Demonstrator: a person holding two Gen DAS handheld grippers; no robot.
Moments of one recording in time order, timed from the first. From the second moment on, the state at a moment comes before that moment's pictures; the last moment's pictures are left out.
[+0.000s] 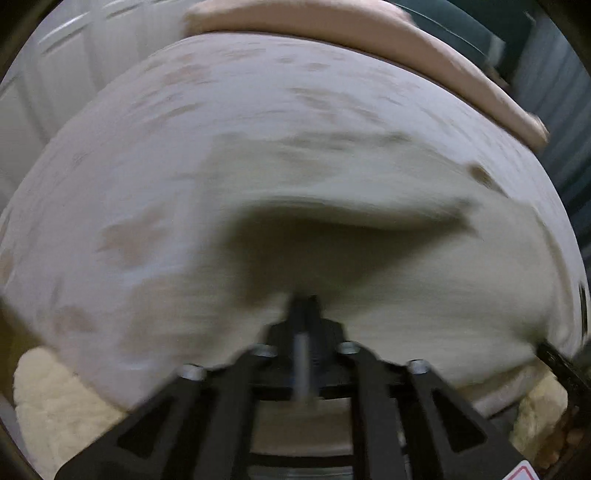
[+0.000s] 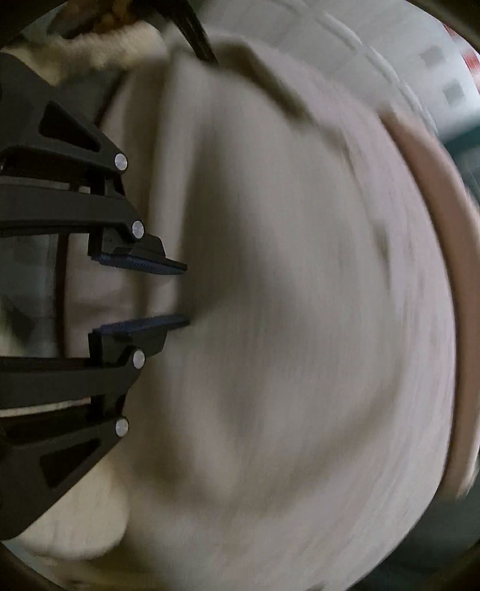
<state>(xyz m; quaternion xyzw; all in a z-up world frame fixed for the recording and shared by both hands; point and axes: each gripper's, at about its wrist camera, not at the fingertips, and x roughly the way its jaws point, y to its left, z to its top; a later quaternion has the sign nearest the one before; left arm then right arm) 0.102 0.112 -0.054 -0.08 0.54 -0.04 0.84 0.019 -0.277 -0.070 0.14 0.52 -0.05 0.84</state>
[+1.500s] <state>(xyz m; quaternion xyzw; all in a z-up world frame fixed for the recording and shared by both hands) 0.165 0.080 -0.056 -0.05 0.51 -0.06 0.85 0.105 -0.268 -0.051 0.10 0.49 -0.09 0.86</state>
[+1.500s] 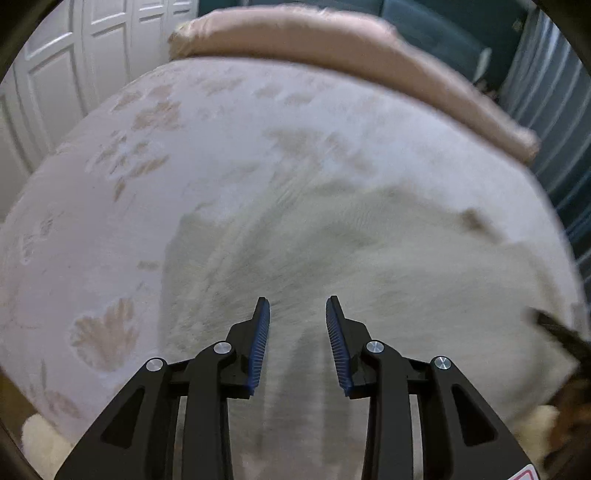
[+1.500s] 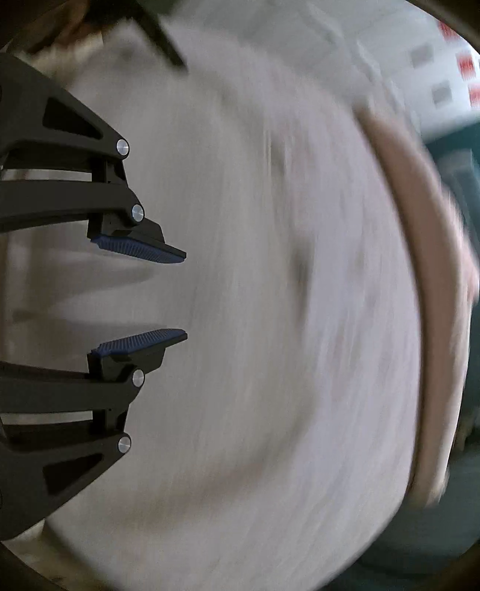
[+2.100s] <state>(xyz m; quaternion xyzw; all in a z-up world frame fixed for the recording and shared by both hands) 0.104 0.074 -0.030 -0.08 0.52 -0.05 0.85 0.026 -0.293 -0.017 0.17 0.45 -0.05 0.87</state>
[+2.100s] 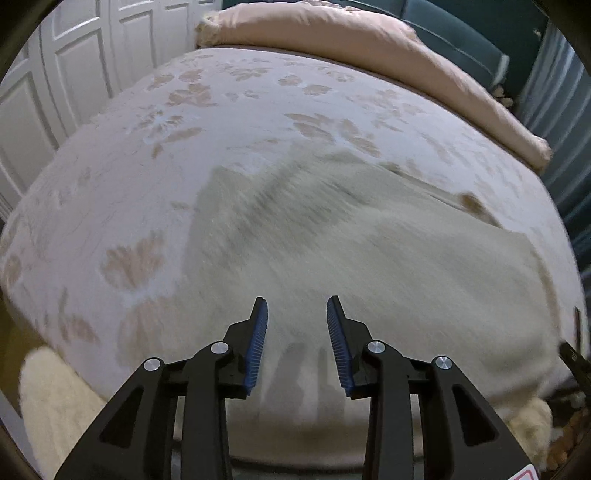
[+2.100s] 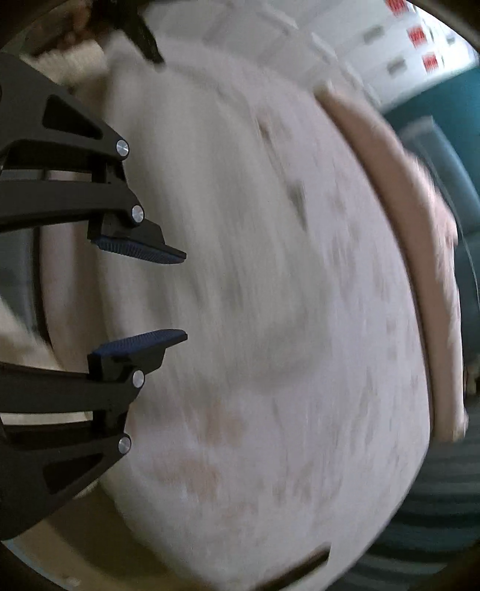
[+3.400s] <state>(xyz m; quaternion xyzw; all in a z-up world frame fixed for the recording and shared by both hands) 0.083 0.175 -0.060 -0.28 0.52 0.01 0.81 0.089 -0.143 -0.053 0.11 0.52 0.06 0.84</state>
